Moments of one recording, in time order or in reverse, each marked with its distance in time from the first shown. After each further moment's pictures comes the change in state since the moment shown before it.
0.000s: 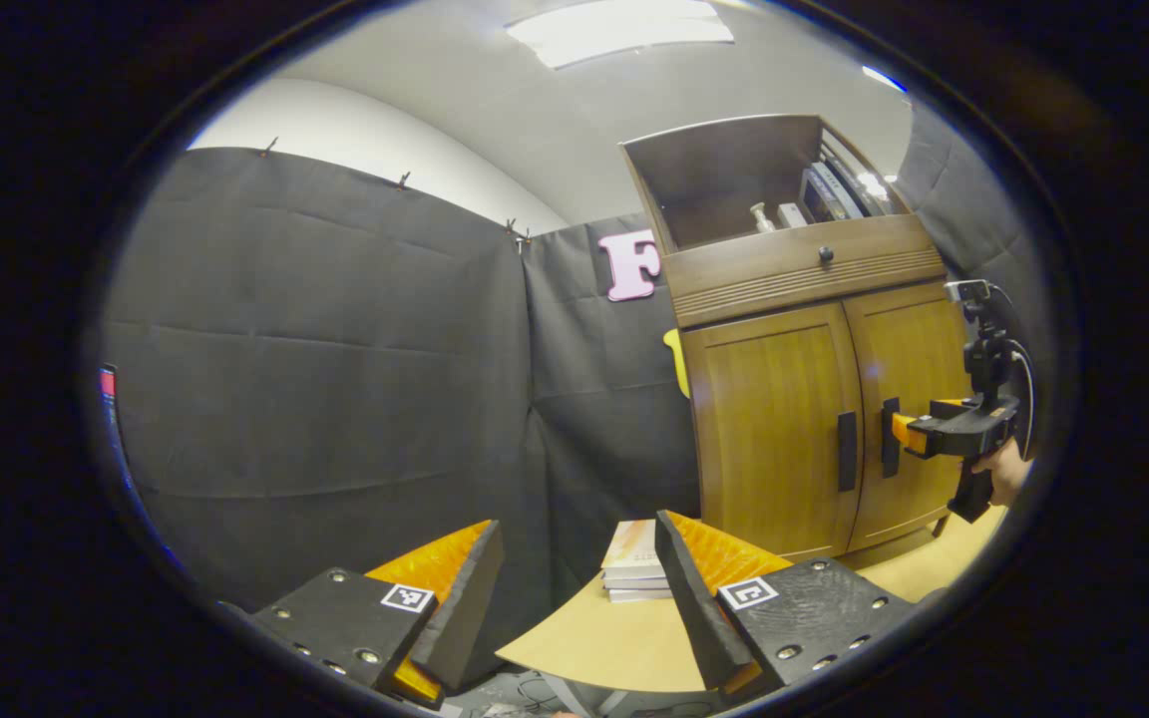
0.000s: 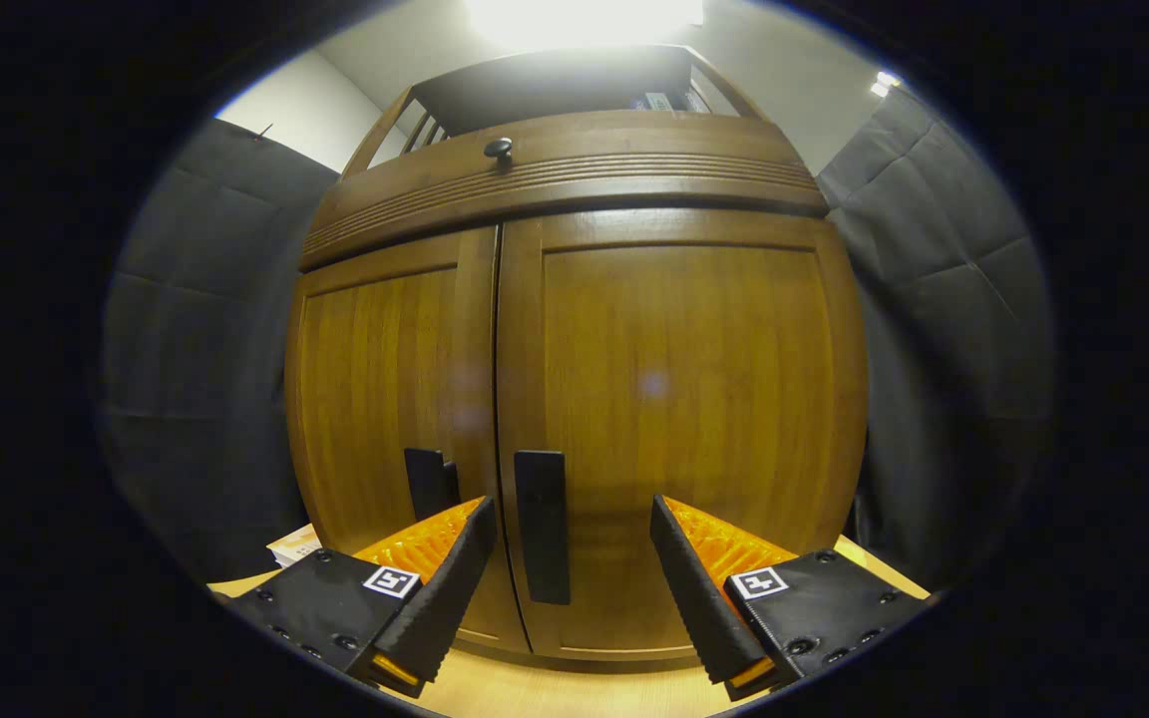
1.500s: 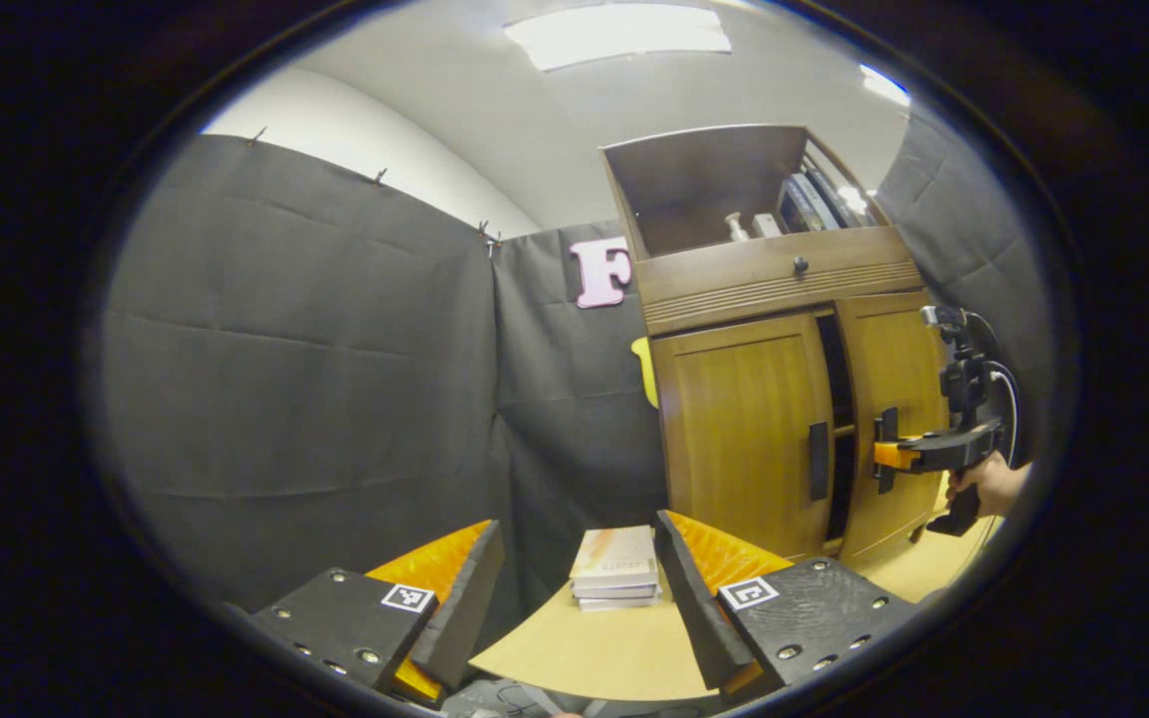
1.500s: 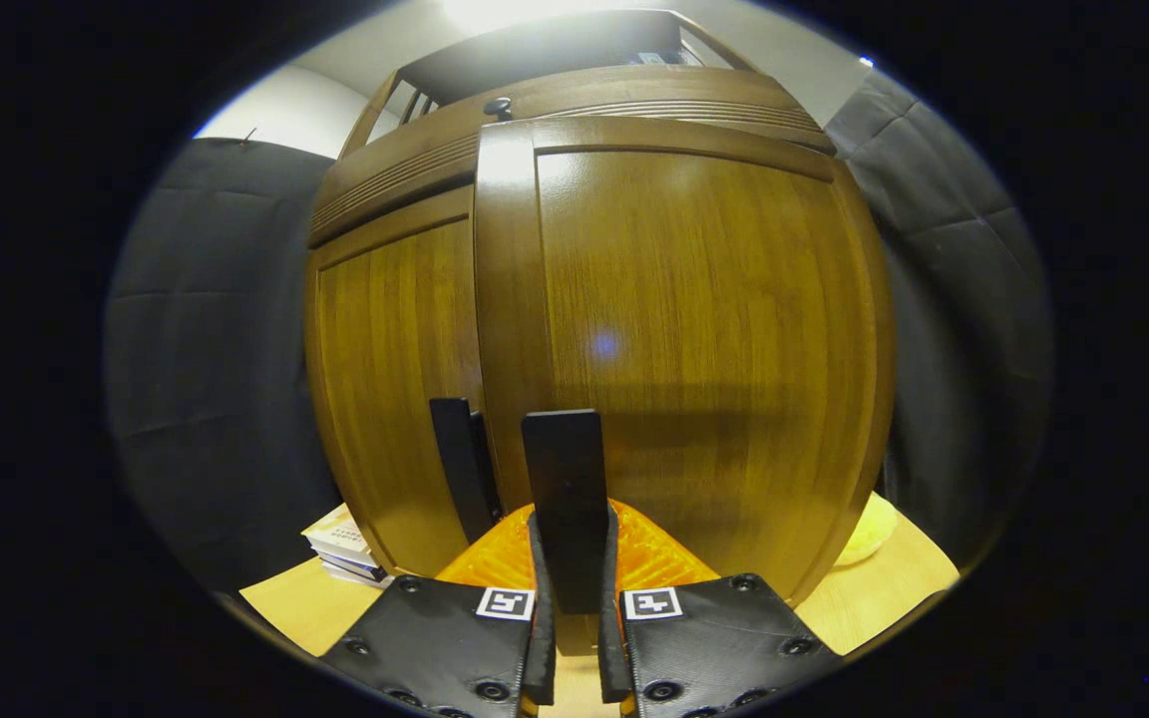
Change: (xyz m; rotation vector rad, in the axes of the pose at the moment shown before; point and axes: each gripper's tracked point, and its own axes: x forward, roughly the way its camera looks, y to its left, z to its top) left arm 0.022 -0.030 0.001 -0.031 -0.028 -0.138; right arm -0.024 0.013 -0.024 0.063 0.137 0.071
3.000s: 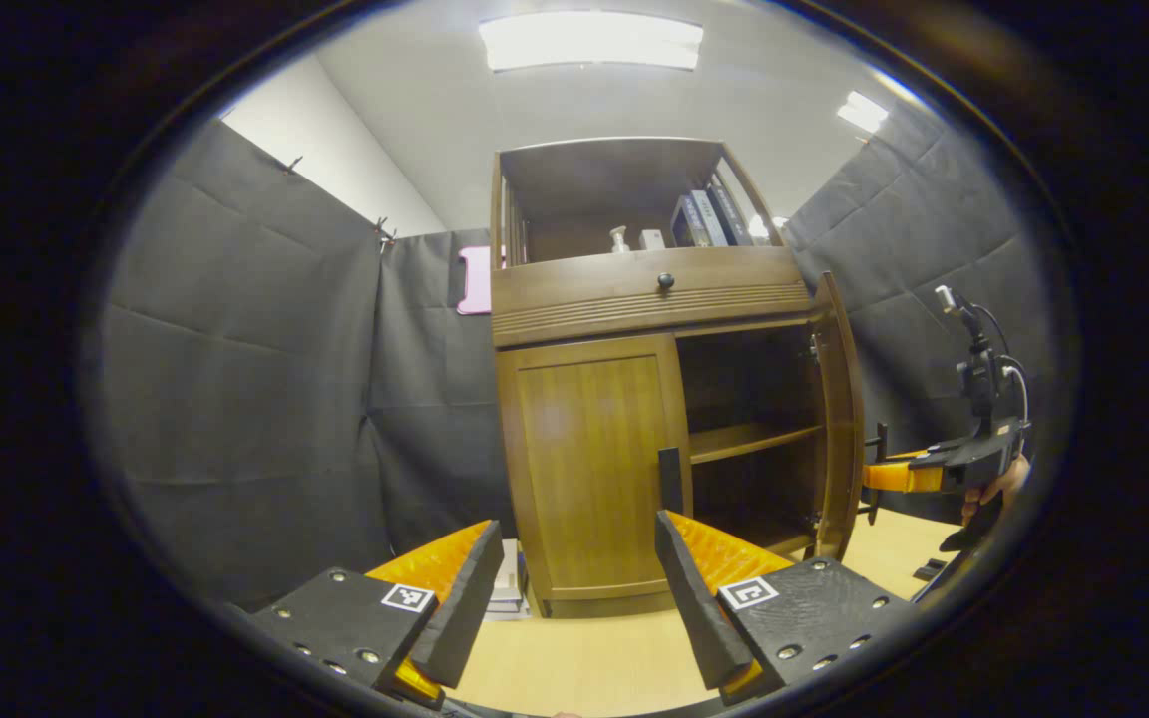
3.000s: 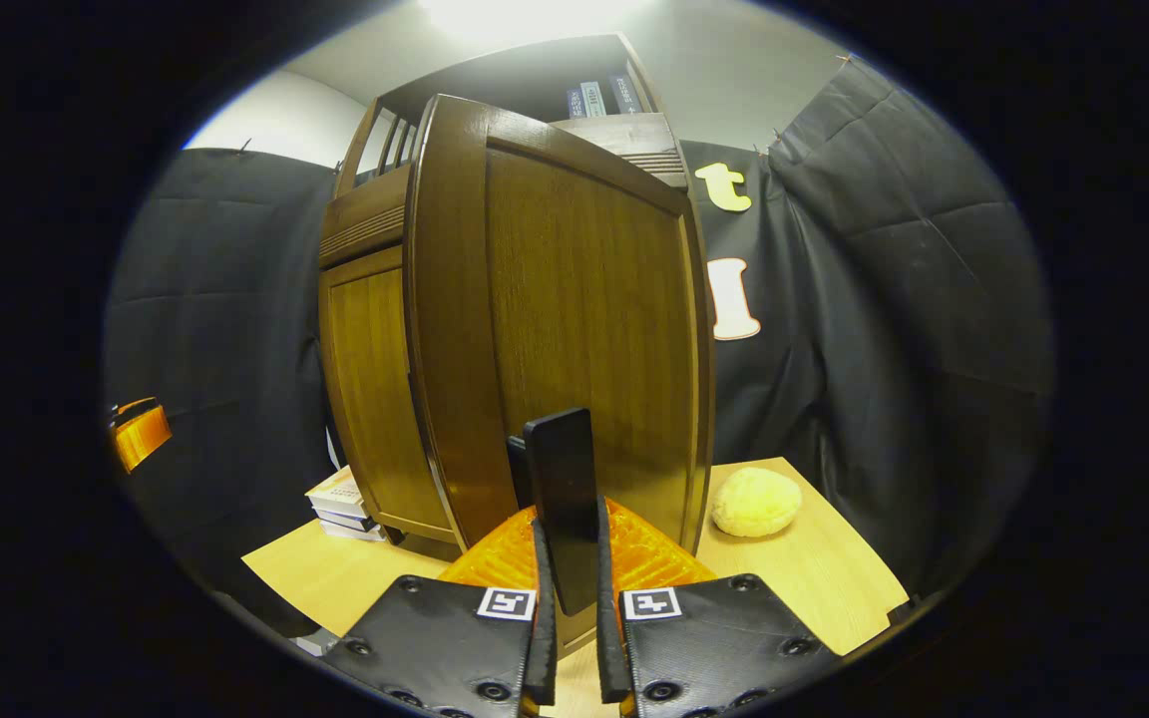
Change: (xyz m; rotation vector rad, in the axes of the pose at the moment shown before) left arm 0.015 -0.150 0.009 -0.049 -0.049 -0.317; right arm -0.143 -0.092 -0.009 -0.006 0.030 -0.062
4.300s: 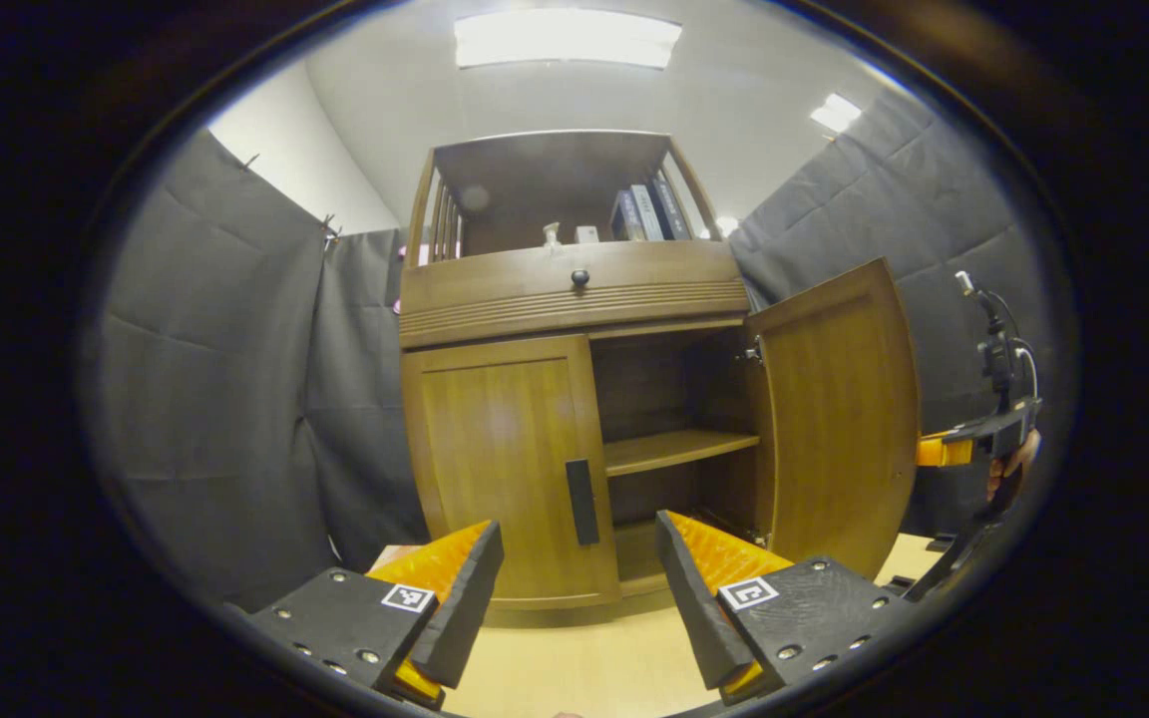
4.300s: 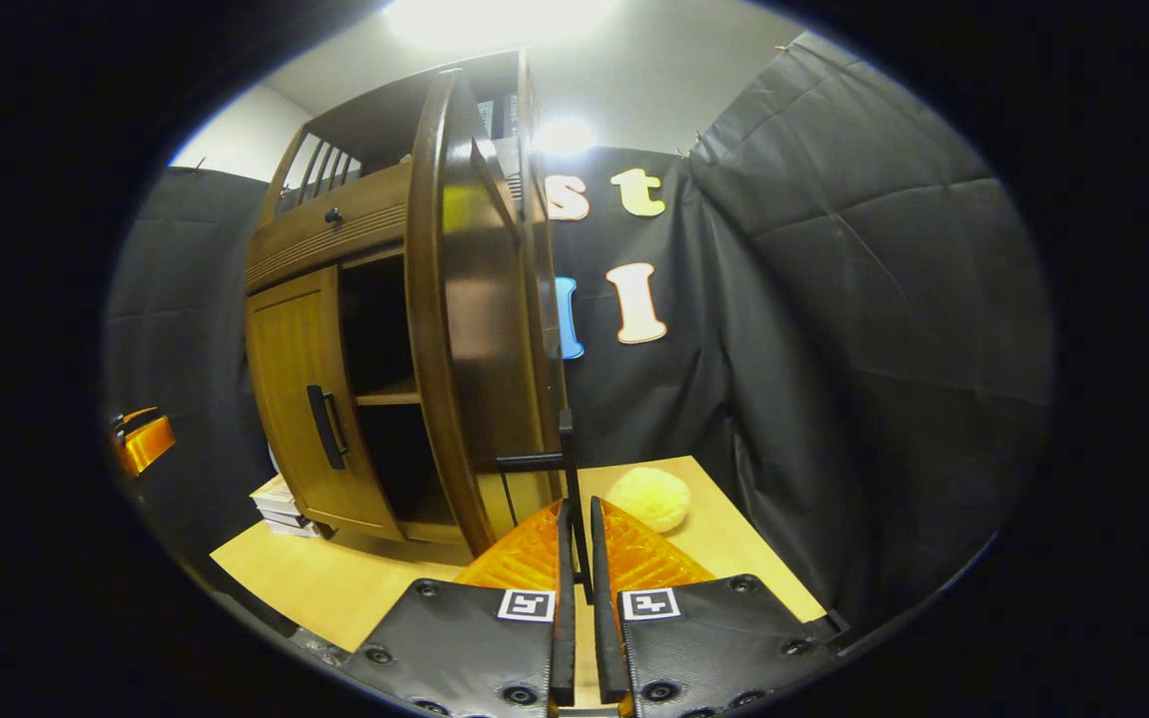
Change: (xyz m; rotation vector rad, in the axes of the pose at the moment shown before) left arm 0.031 -0.112 -0.002 -0.006 -0.005 -0.139; right arm -0.059 -0.141 0.010 0.048 -0.018 -0.179
